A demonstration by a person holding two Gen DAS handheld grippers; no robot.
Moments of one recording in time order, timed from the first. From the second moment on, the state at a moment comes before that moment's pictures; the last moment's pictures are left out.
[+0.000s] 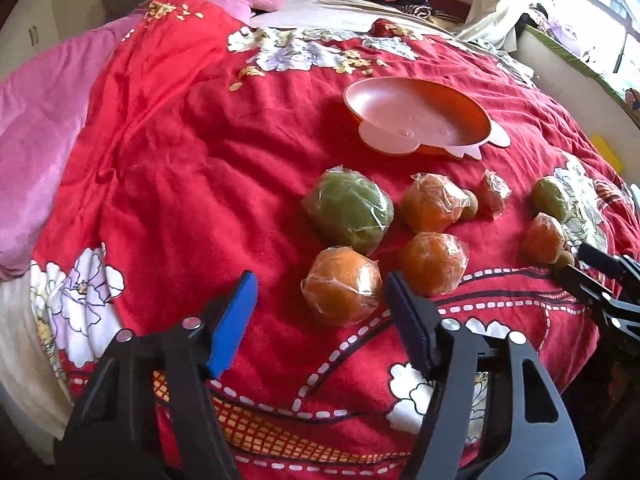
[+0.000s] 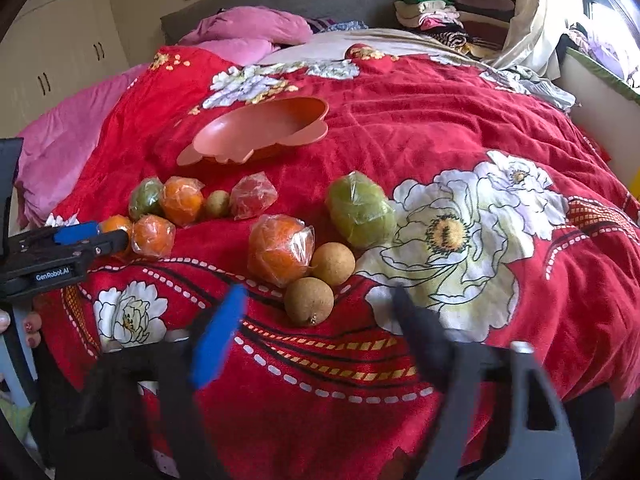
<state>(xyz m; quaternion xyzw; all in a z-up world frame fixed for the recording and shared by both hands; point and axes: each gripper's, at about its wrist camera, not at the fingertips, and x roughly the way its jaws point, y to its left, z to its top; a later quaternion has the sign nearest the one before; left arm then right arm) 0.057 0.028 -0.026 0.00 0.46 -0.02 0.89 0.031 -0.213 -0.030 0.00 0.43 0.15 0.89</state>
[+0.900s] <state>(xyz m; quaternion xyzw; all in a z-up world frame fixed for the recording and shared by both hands) 0.066 0.041 -0.019 -0.06 0.46 -0.07 0.88 0.036 -0.222 -0.010 0.00 0.40 0.20 0.90</state>
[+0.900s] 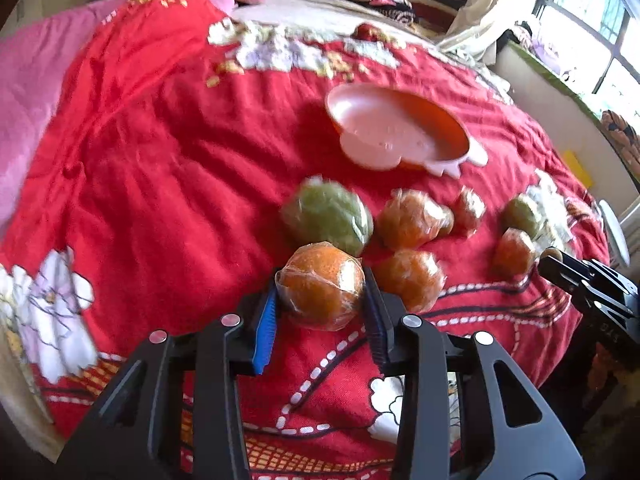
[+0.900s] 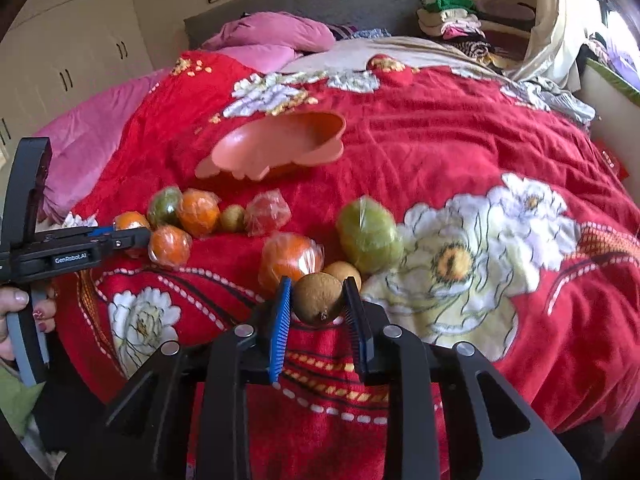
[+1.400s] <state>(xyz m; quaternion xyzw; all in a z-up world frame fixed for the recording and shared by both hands) 0.107 0.037 0.023 -0.06 0.43 -0.08 0.90 0.083 -0.194 0.018 -0.02 0.37 0.23 0.90</state>
